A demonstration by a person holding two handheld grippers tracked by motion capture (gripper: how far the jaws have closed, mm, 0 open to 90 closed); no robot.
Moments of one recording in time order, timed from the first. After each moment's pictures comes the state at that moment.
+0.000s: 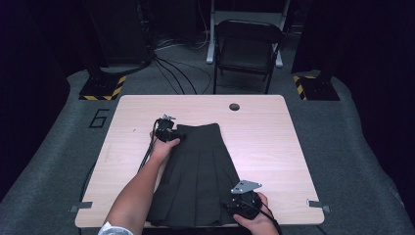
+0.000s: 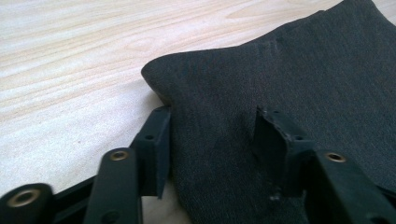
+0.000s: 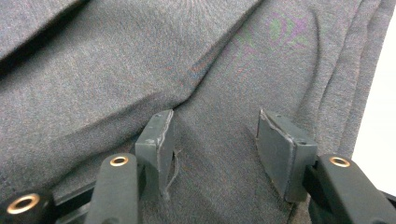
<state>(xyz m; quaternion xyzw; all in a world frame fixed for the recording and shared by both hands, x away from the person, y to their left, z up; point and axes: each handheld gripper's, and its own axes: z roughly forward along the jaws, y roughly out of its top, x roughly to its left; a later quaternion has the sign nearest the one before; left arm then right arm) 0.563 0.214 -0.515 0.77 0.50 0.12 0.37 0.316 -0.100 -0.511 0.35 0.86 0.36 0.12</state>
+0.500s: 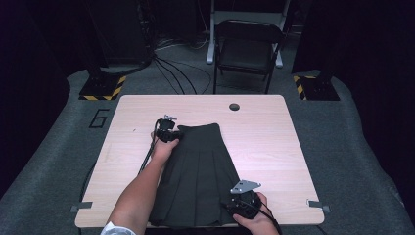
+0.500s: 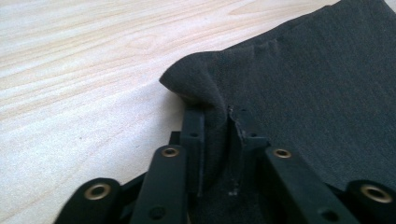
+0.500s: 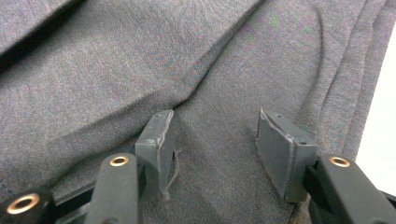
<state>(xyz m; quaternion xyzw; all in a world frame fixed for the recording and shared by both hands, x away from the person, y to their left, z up) 0.561 0.208 -0.513 0.78 0.50 0.13 0.36 0.316 -0.098 -0.512 0.36 0.86 0.35 0.11</state>
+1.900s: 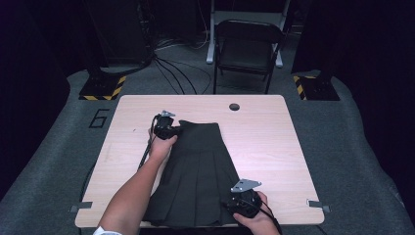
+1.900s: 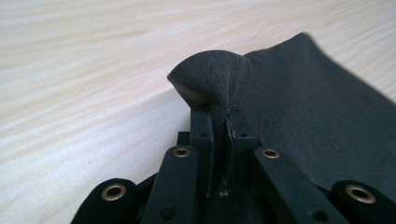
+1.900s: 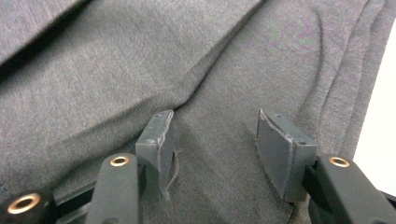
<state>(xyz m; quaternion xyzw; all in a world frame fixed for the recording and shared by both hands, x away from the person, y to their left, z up) 0.546 0.210 -0.476 0.77 0.46 0.15 0.41 0.319 -0.100 -0.510 0.35 0.86 0.36 0.11</state>
